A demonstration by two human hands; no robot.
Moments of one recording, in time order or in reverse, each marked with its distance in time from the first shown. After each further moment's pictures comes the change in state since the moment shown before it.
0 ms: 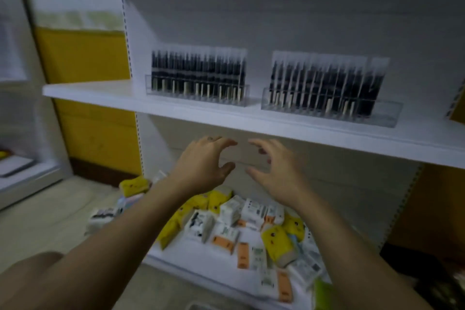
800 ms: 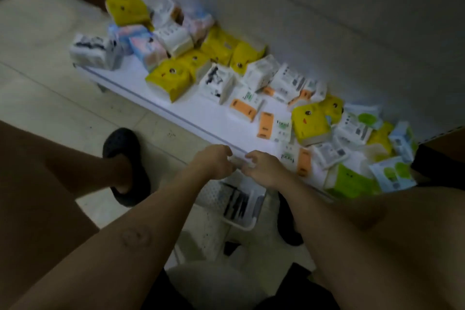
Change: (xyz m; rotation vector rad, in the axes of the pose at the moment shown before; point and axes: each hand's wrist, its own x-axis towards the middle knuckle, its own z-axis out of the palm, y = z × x) left_hand -0.162 -0.087 0.304 -0.363 -0.948 -0.606; right_hand -0.114 0.132 0.284 0.006 -1.000 0.589
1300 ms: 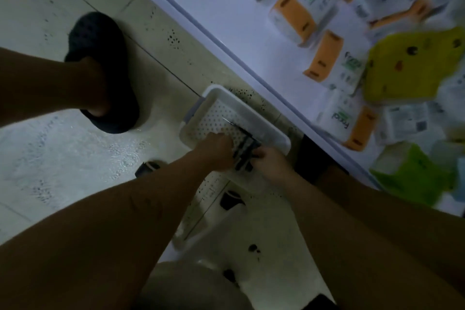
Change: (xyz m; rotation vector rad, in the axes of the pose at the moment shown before) left_hand 0.069 -0.066 0.146 -0.108 -0.353 -0.199; right_hand 0.082 0.086 0.118 0.131 -0.321 0.264
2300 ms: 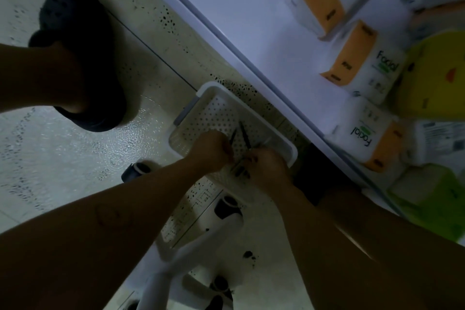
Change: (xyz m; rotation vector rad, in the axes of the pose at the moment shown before) left_hand 0.033 -0.009 0.007 -0.441 0.134 -0.100; right_hand 0.051 0.016 0.011 -0.201 0.052 -0.152
